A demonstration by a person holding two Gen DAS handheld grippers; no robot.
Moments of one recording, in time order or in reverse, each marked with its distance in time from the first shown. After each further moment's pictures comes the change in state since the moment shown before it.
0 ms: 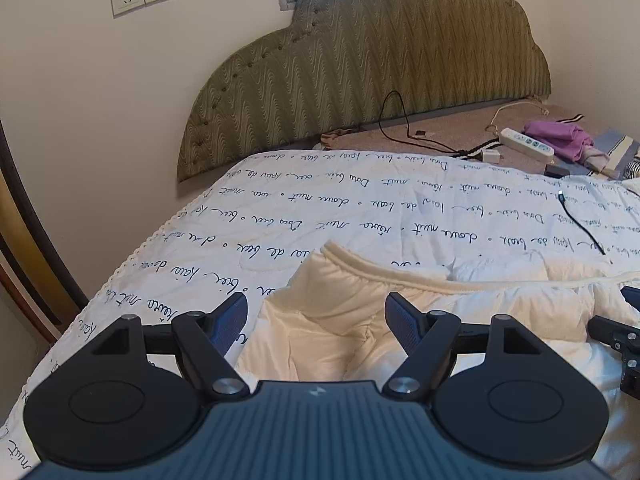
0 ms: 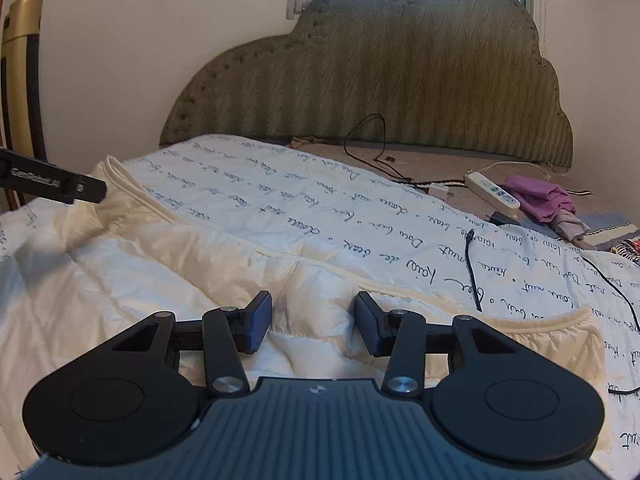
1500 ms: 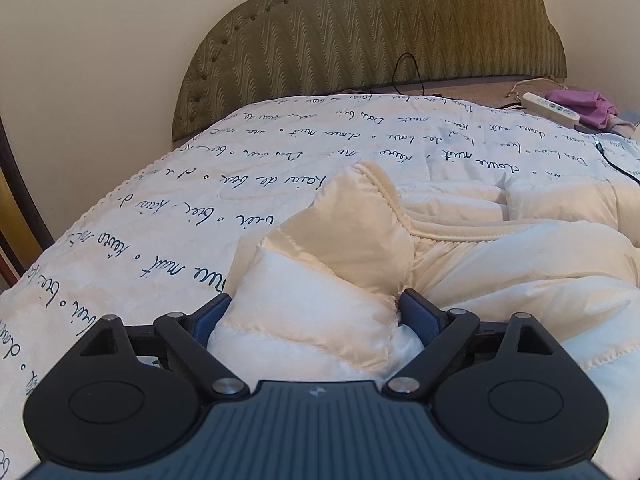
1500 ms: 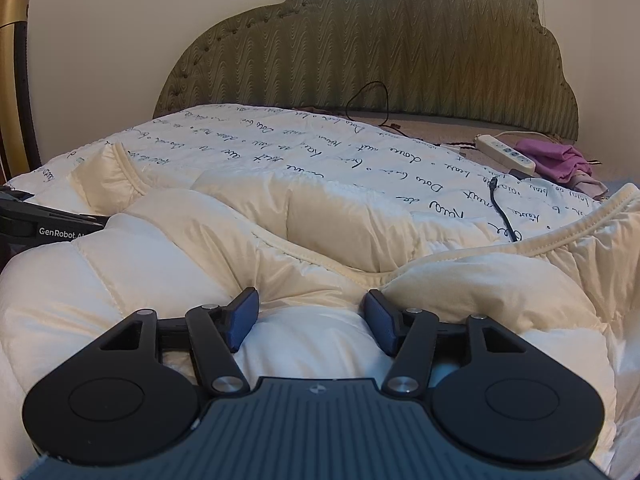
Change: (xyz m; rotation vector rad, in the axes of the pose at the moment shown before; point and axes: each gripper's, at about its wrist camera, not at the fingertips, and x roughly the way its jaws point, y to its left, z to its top) left arm 0.085 -0.005 -0.067 -0.026 0.028 0.024; right arm 0.050 0.003 -0.047 0.049 0.015 0.021
